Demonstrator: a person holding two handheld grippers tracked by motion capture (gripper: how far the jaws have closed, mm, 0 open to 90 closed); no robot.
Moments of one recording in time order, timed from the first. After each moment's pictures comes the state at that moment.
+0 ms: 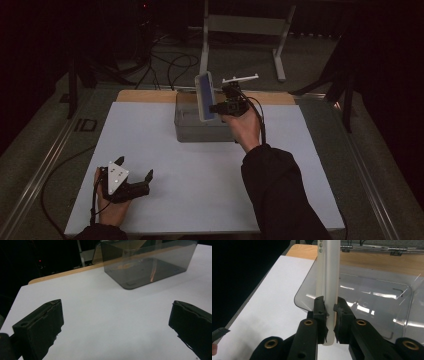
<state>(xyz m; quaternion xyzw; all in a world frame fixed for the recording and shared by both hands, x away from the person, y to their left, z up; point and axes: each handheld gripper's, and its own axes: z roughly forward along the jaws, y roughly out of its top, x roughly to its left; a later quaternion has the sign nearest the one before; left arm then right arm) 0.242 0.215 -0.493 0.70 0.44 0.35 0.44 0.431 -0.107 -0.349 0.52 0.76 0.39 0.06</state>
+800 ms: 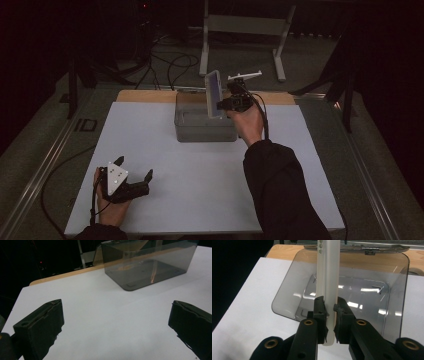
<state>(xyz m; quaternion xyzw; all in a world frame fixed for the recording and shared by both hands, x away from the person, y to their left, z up) 0.242 0.215 -0.493 0.70 0.44 0.36 0.44 0.452 -0.120 -0.356 0.56 0.74 0.36 0.08</state>
